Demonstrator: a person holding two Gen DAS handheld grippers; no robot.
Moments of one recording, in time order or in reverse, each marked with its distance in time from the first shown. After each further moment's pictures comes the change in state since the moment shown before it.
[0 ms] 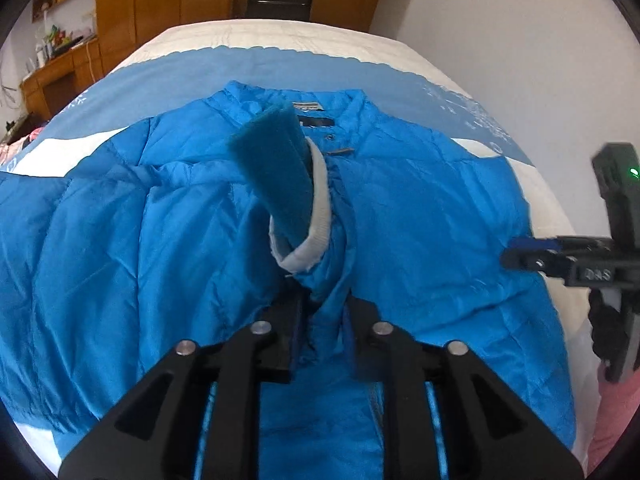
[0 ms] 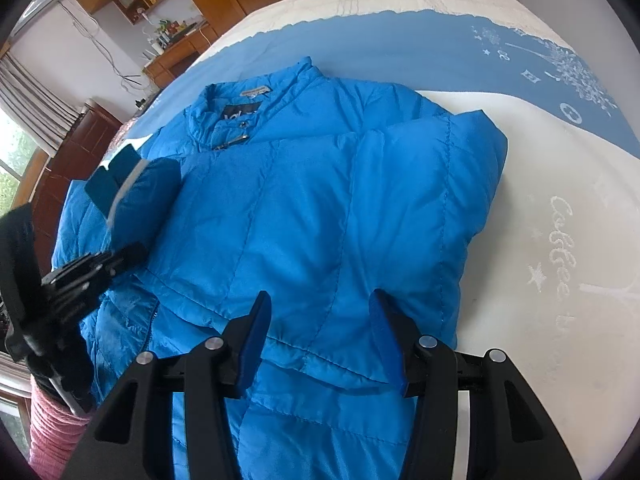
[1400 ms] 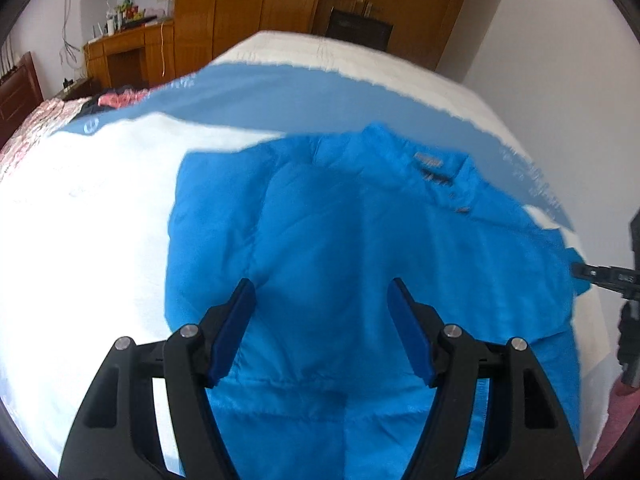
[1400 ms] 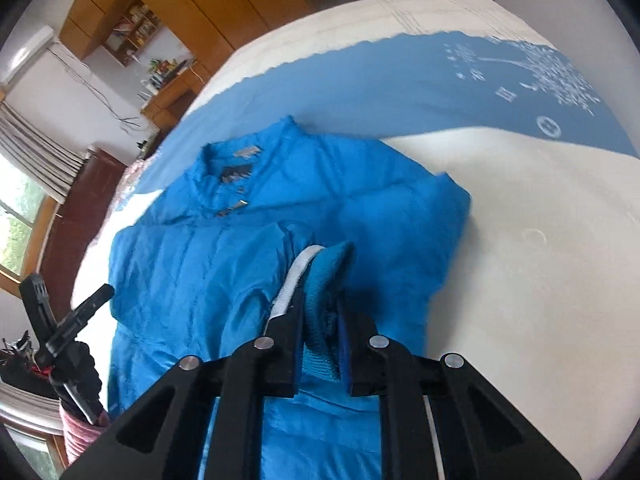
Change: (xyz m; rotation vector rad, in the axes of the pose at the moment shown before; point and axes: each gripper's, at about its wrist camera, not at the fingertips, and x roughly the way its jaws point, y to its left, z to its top) left arm -0.052 0.119 0.005 -0.195 -0.068 0.151; right arm -0.022 -0.028 0.022 0.124 -0.060 0.048
